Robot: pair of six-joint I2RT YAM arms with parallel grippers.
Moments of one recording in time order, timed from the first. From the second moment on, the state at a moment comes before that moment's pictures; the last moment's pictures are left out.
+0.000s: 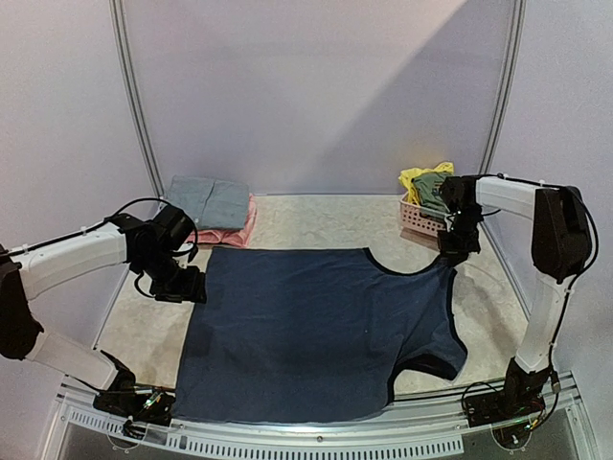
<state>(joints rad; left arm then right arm) -0.46 1.33 0.92 -0.91 -0.02 -0.44 0.19 1.95 1.49 -1.05 0.09 0.35</state>
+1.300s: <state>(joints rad) -0.46 1.43 1.03 -0.91 -0.02 -0.37 0.20 2.09 1.64 -1.18 0.23 0.19</state>
